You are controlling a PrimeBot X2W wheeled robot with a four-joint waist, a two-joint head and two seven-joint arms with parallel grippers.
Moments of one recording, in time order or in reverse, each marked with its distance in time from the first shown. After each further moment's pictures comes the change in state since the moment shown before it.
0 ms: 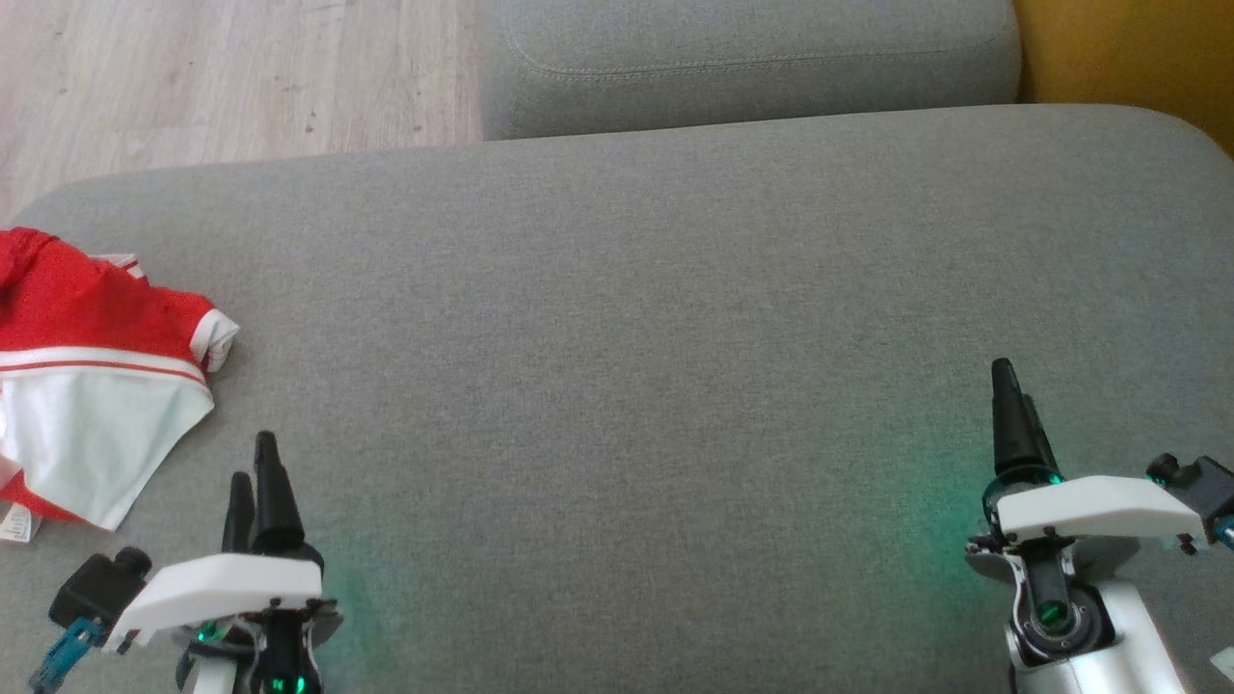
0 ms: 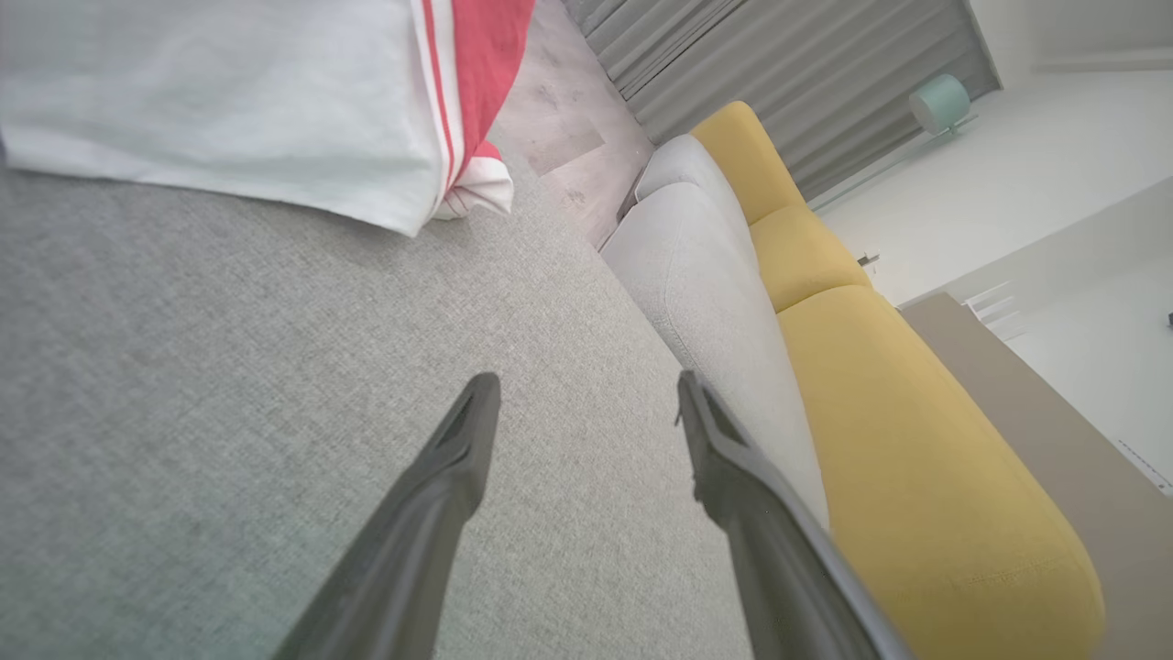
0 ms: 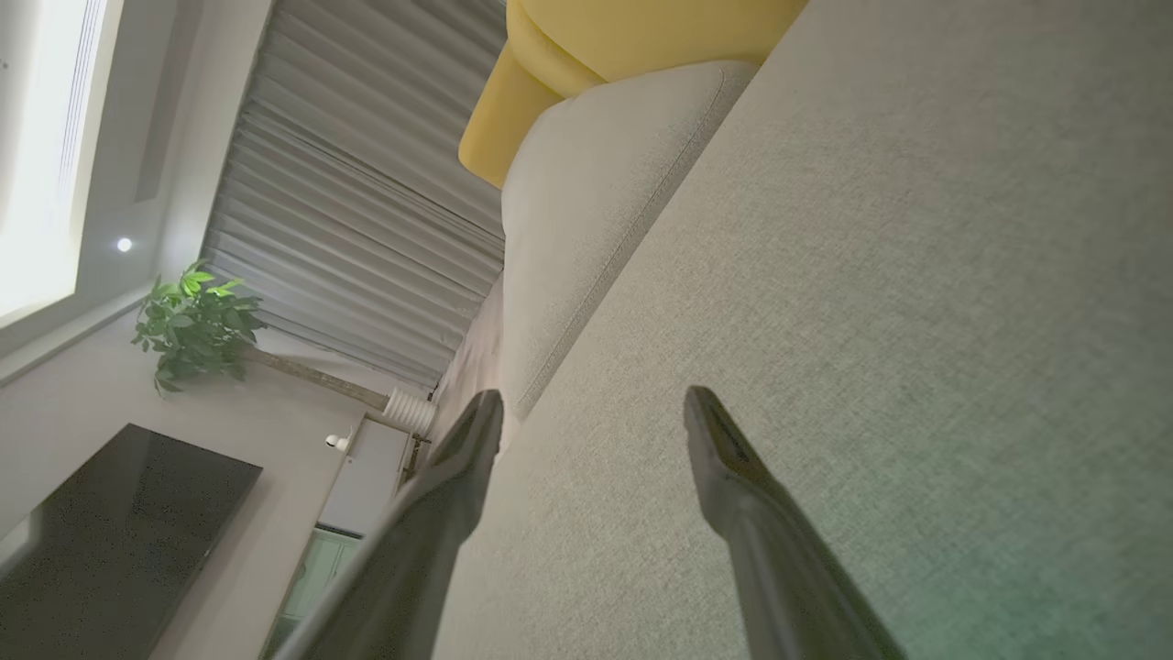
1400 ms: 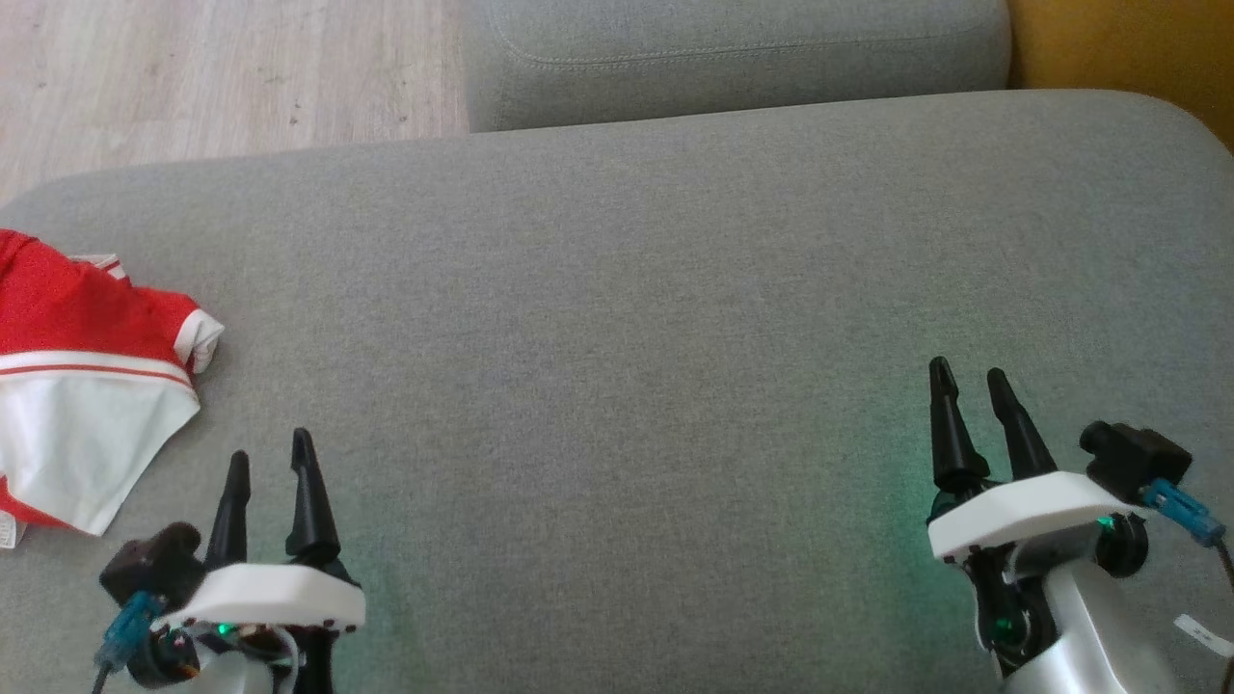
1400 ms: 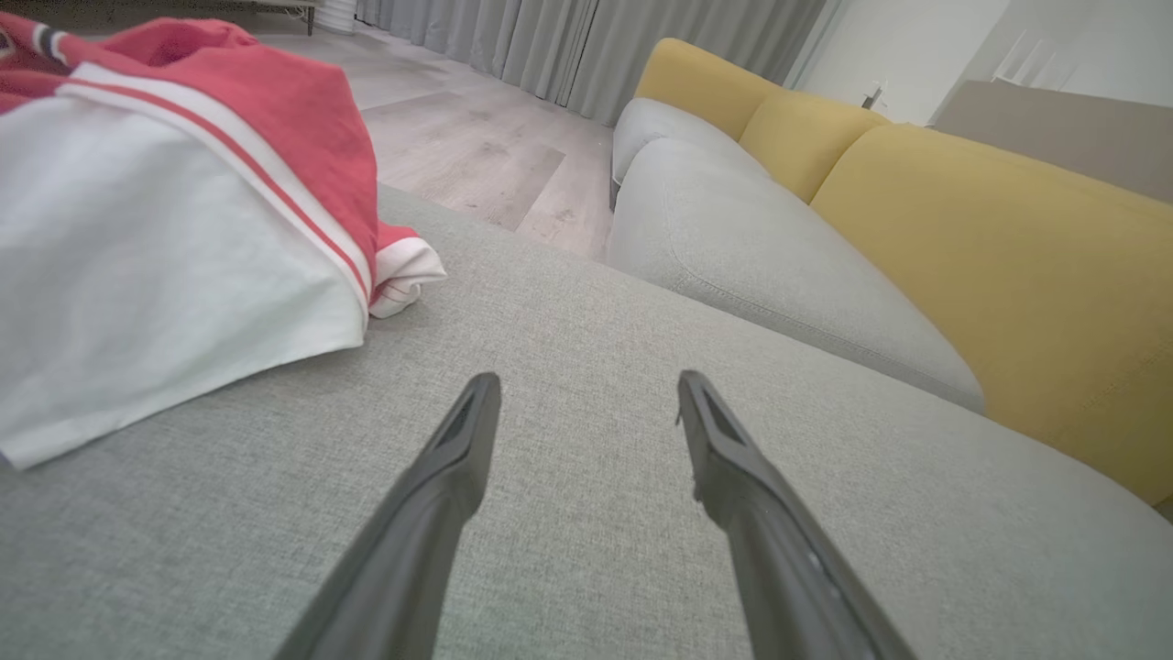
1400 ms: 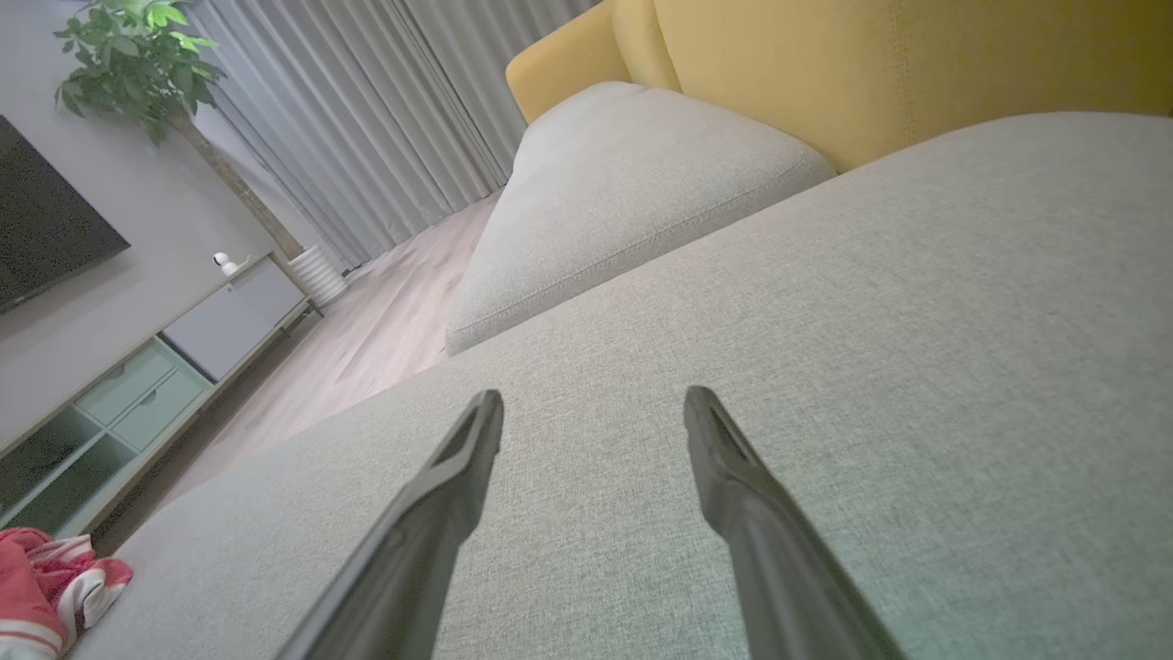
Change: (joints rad) left arm 0.003 -0.002 0.005 0.031 0.566 0.000 -0.123; right arm -0.021 -0.021 0.083 0.037 -0.525 0.000 -0.123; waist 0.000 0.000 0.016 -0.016
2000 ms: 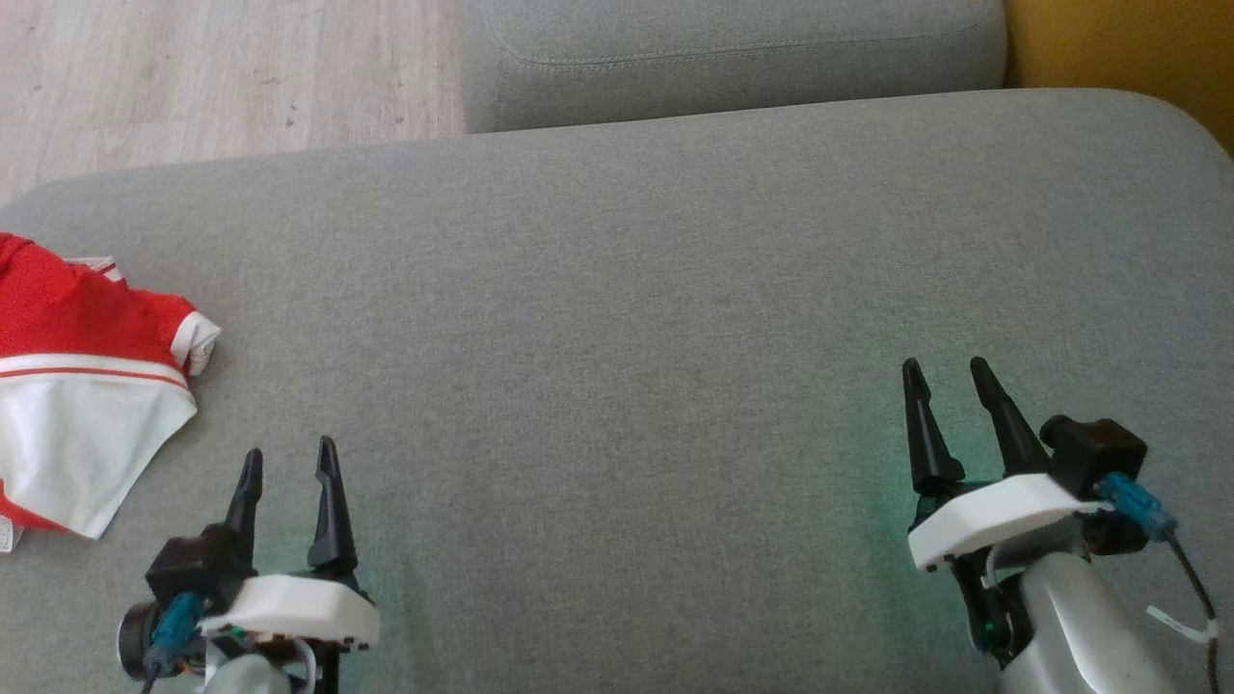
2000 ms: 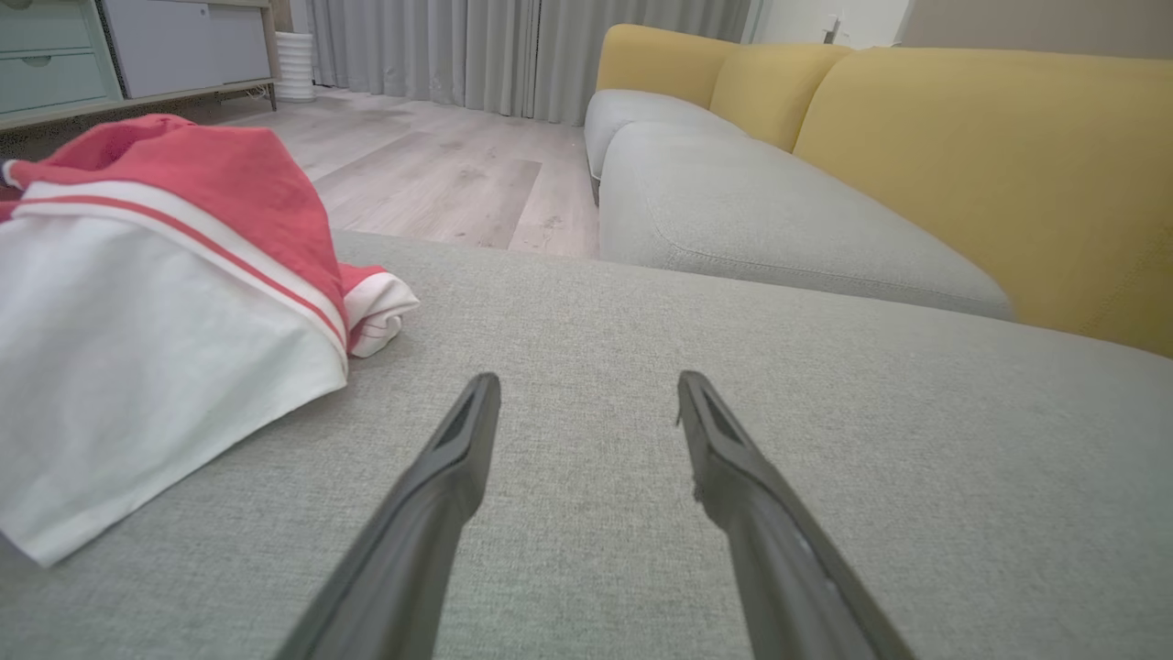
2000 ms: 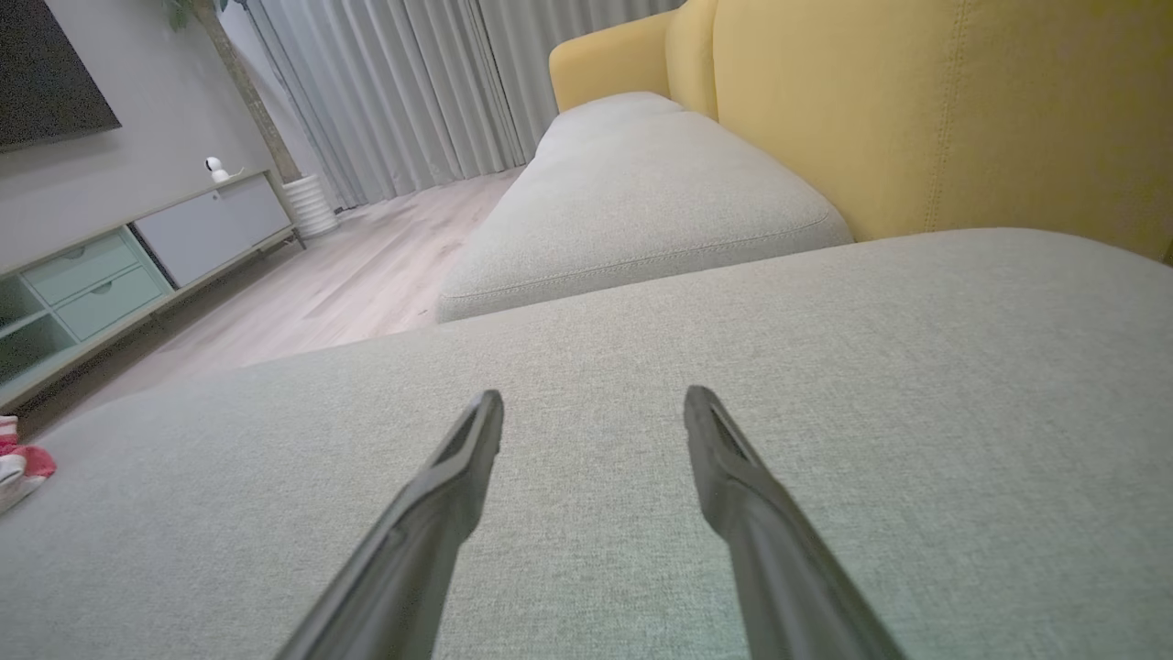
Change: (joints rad) left arm 0.000 0.000 -0.002 0.030 0.223 0.011 -0.053; right arm -0.023 0.000 0.015 0.035 -0.230 0.000 -0.053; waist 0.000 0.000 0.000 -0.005
